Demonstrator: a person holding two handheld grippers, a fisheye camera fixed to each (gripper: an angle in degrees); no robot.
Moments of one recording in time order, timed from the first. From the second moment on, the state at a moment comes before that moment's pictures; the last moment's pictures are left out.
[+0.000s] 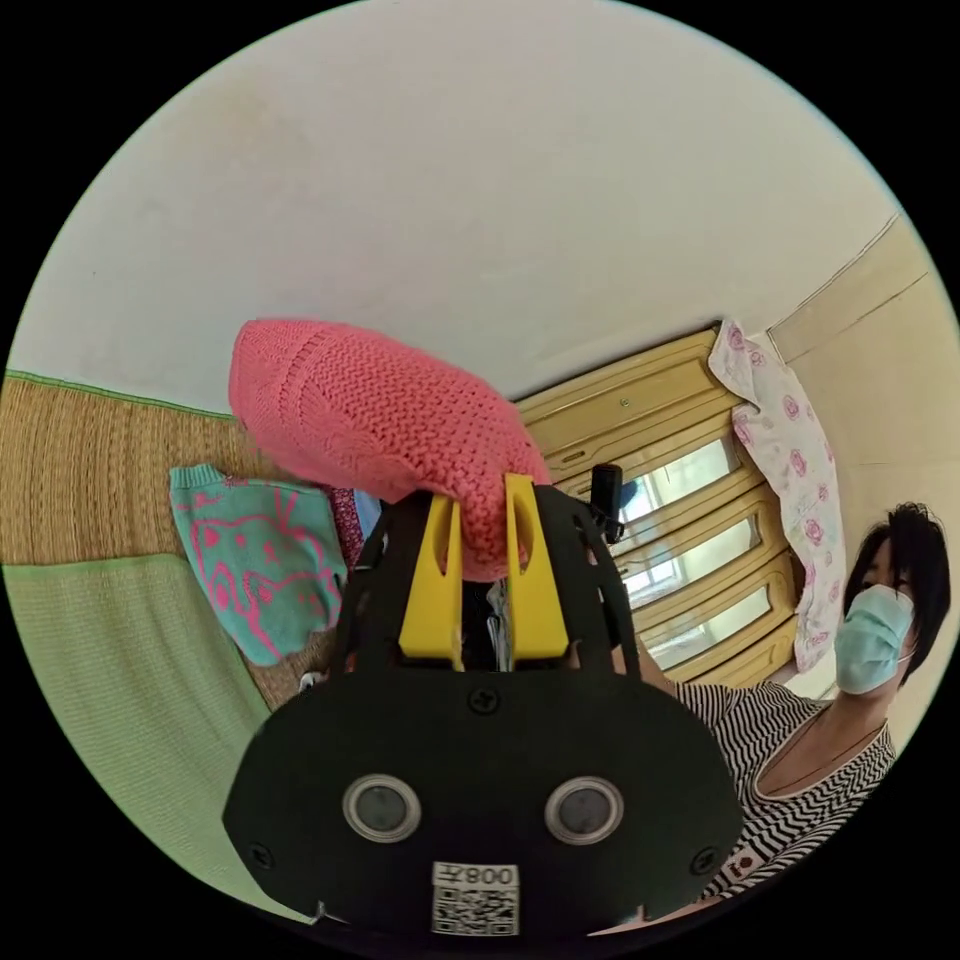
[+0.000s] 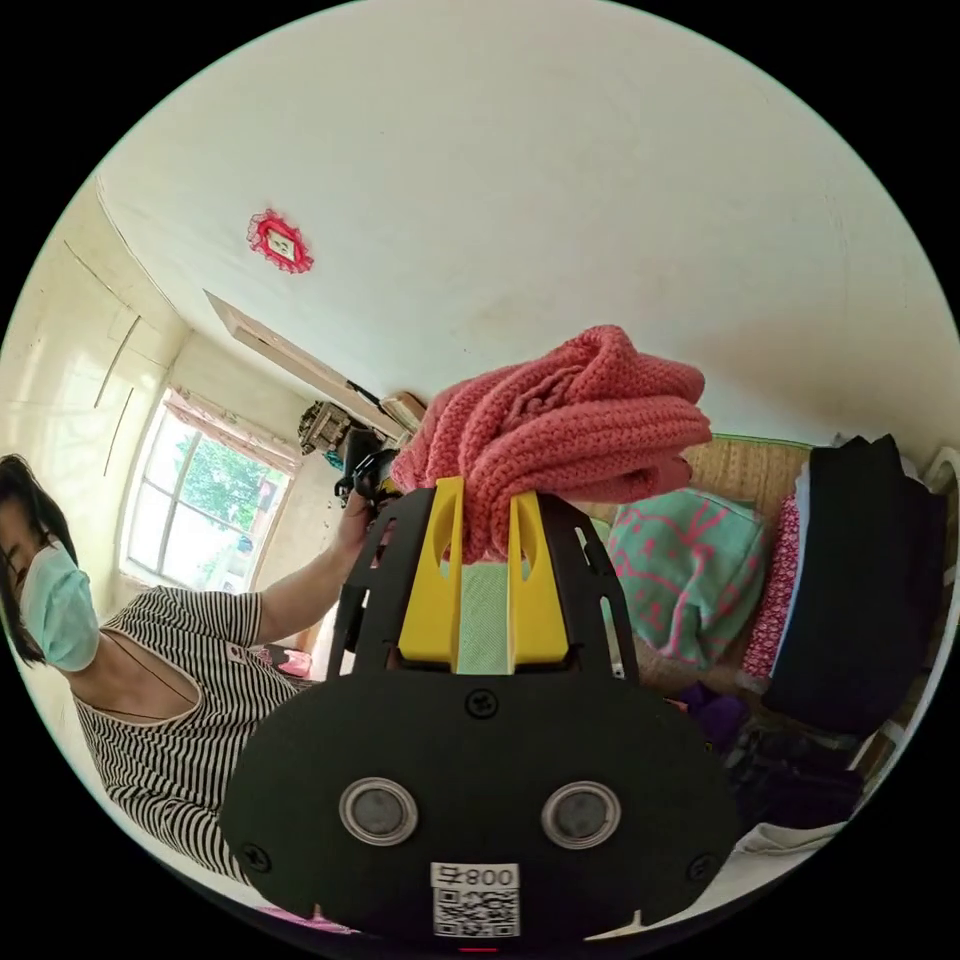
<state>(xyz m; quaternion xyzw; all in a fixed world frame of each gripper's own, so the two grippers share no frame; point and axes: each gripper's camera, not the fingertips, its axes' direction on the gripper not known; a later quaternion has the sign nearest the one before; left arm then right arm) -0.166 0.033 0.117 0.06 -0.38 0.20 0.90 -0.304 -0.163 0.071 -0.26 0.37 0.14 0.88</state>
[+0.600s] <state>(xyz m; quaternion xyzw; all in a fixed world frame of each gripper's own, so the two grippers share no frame) -0.359 -0.001 0.210 0.02 -0.48 0.00 0.88 -0.258 -0.068 -0.062 -0.31 0.53 0.26 0.74</state>
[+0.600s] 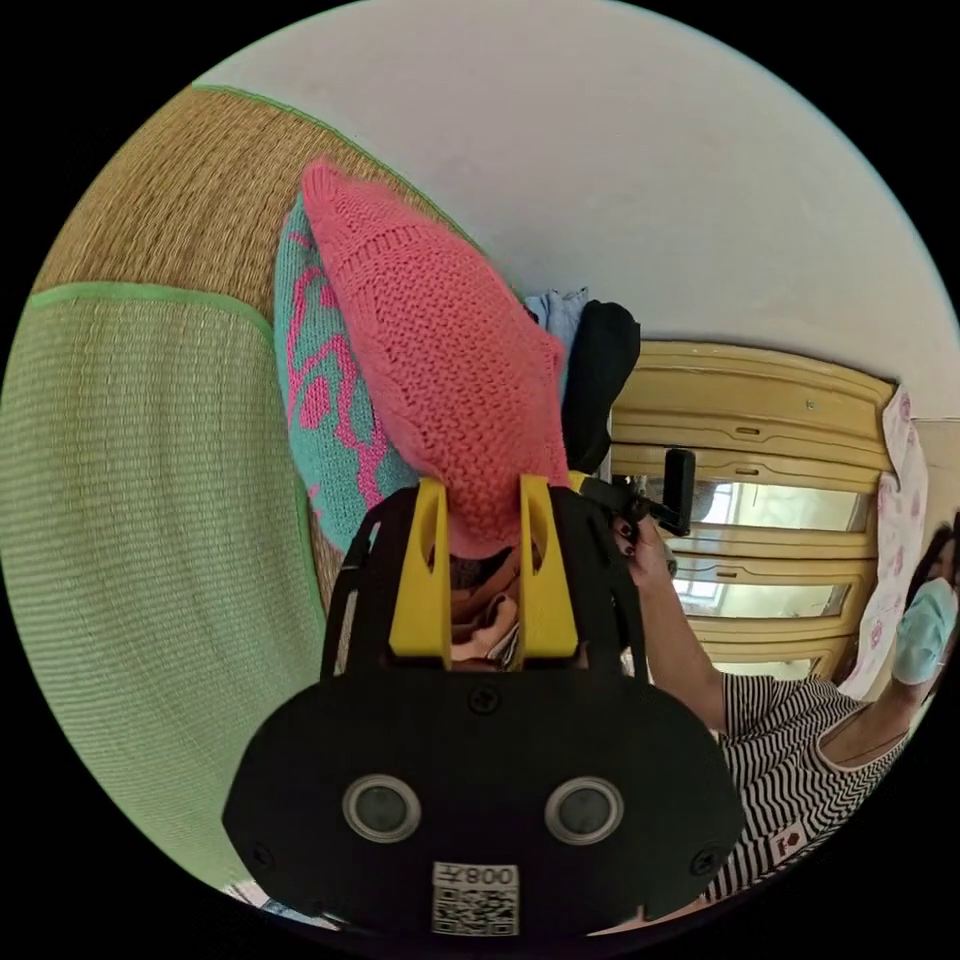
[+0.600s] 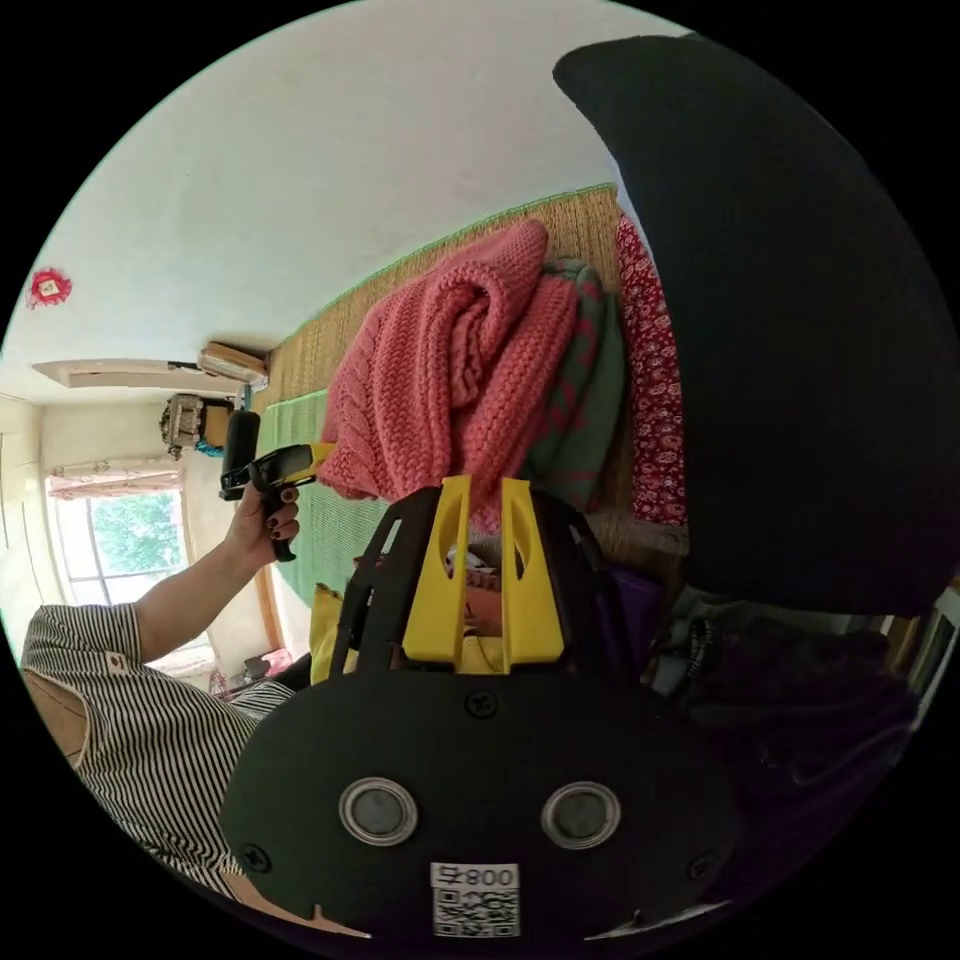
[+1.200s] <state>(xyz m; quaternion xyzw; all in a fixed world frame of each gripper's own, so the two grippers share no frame) -0.397 -0.059 0.373 -0.15 -0.65 0.10 0.74 -0.255 -0.028 0.002 -0.47 0.57 0.15 0.66</state>
